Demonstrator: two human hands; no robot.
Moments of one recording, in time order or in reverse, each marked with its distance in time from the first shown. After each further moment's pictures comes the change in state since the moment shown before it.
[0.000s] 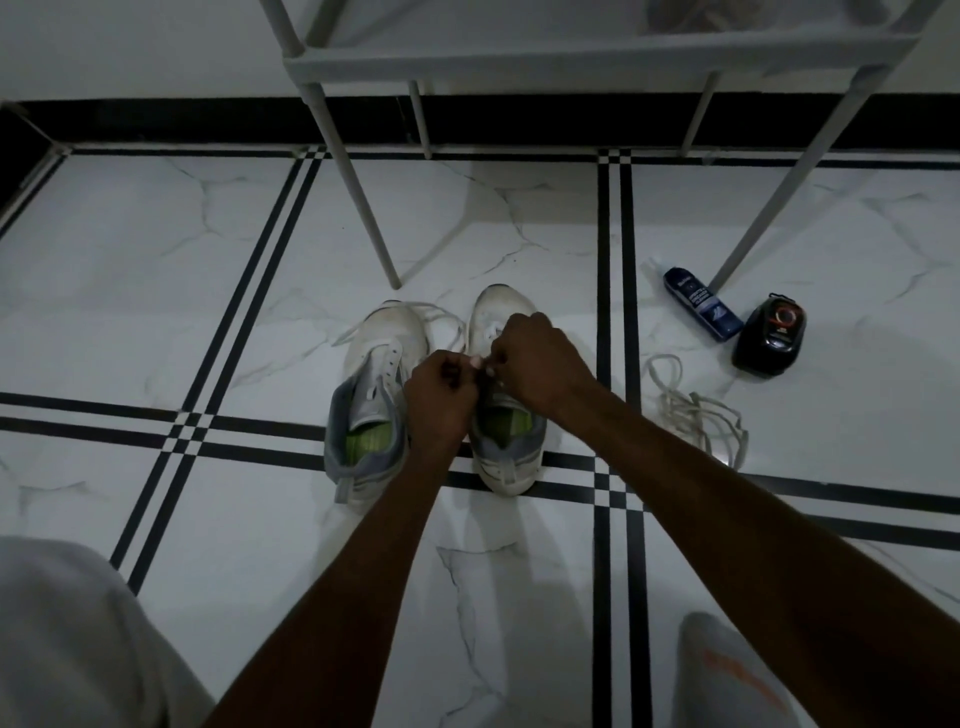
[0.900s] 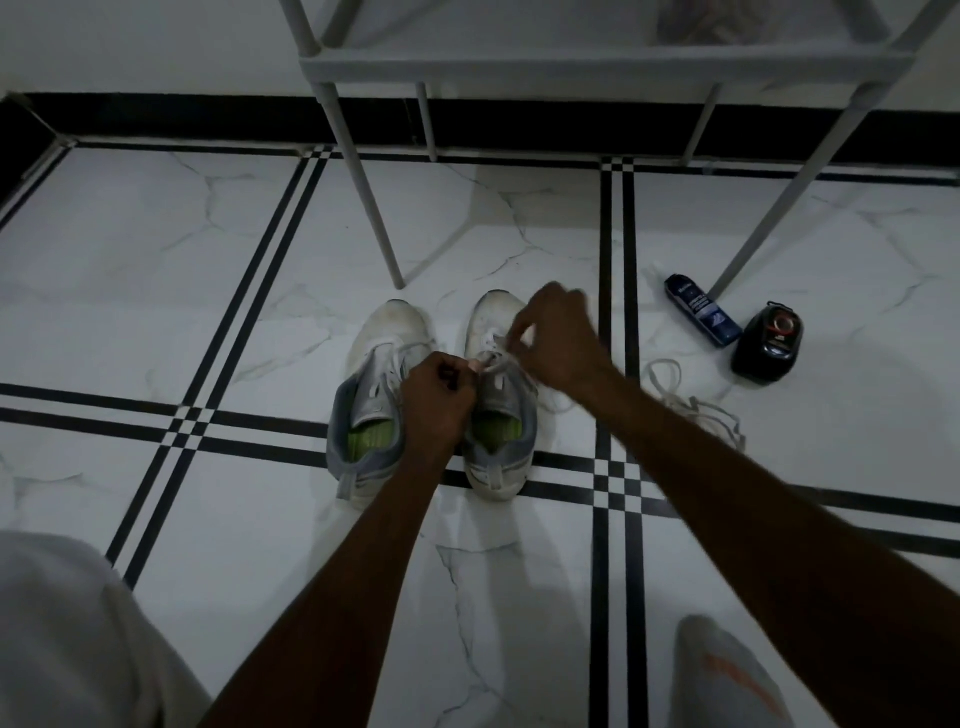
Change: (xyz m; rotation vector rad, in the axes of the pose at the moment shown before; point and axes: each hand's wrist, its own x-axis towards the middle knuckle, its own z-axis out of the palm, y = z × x) left_hand 0.001 -0.001 -0.006 0.098 0.044 0.016; right_hand 0.008 0.012 -0.021 0.138 0.182 0.083
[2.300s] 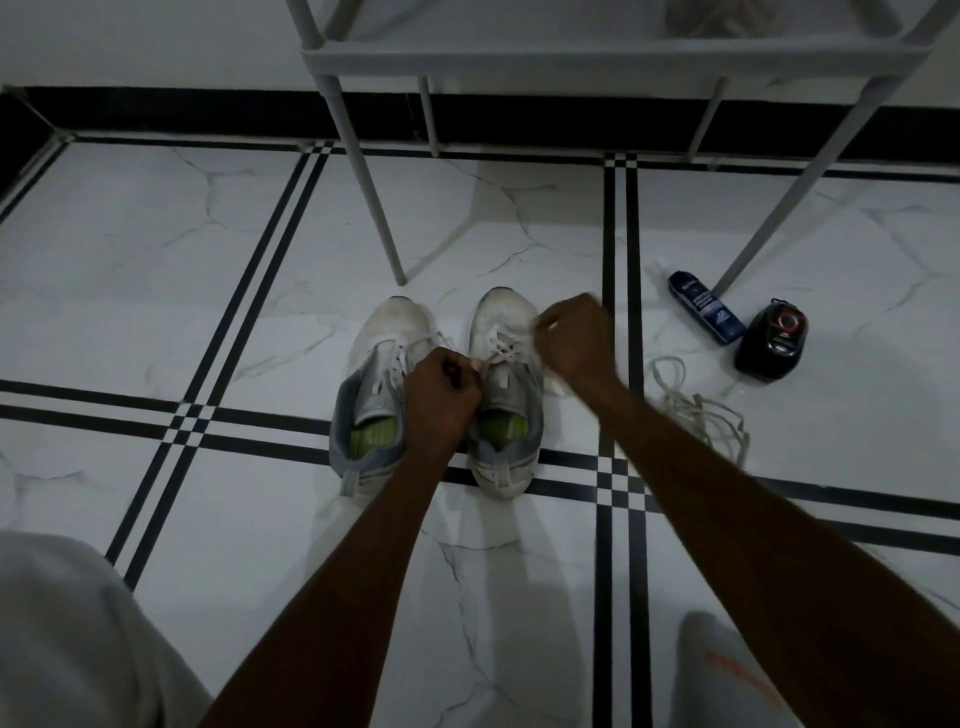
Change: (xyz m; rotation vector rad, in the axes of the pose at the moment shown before) left_hand 0.001 -0.007 -0.001 0.010 -0.016 0.020; right_hand 0.000 0.013 0.012 0.024 0.208 0.091
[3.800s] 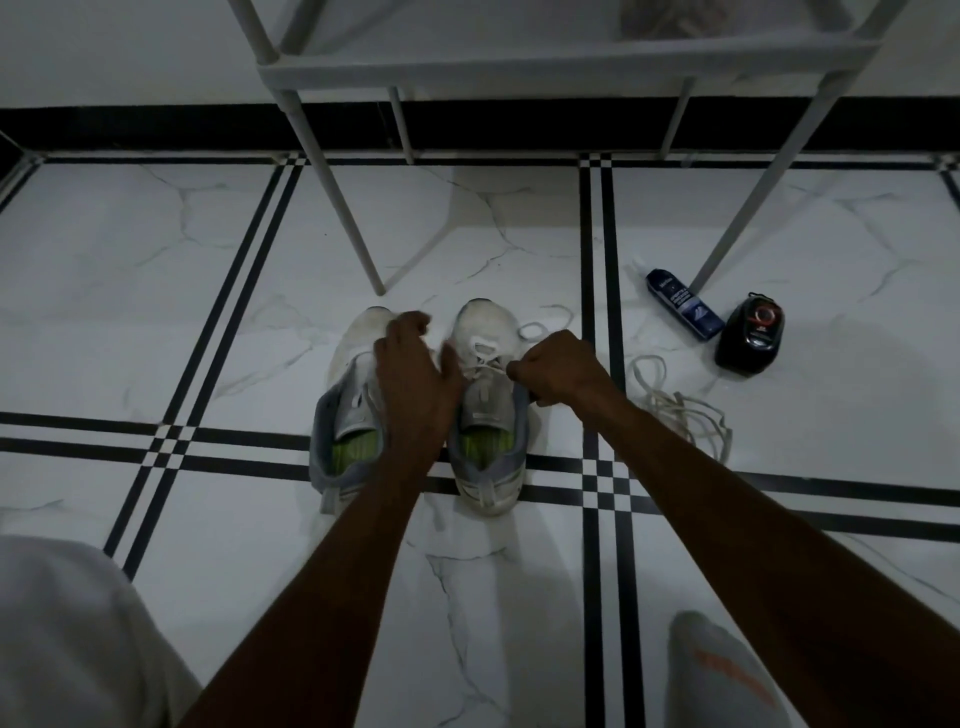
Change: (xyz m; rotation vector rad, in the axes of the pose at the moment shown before) left_hand 0.017 0.028 0.000 0.223 0.146 0.226; right_hand -0.011 0.013 -0.009 0.283 -0.486 0.467
